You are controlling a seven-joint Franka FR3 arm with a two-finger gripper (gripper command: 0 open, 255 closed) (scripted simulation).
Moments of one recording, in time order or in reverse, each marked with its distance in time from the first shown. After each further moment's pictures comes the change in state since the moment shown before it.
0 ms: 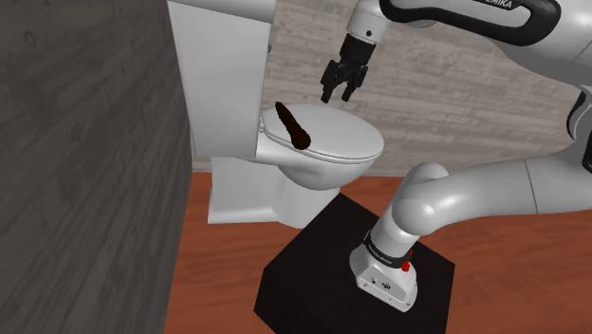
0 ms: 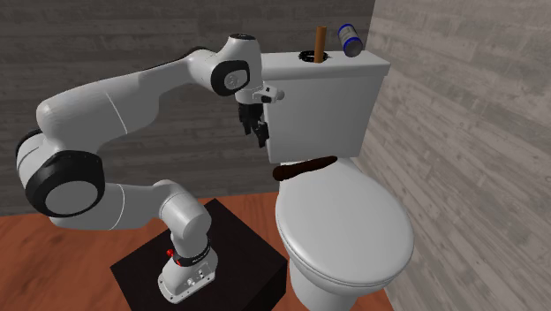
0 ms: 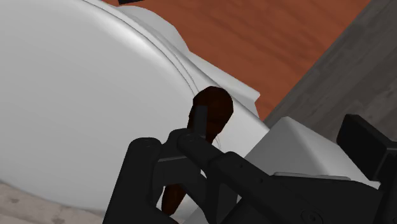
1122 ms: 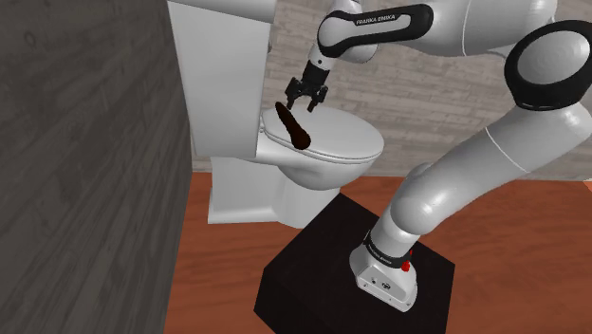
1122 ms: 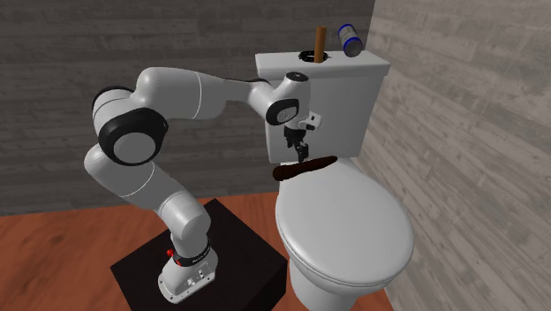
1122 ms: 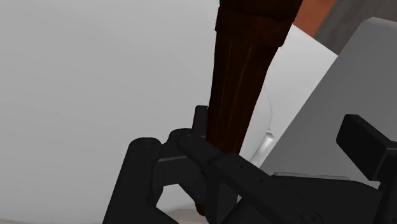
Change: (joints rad) arm -0.033 0.449 -0.139 0.034 0.067 0.475 -0.019
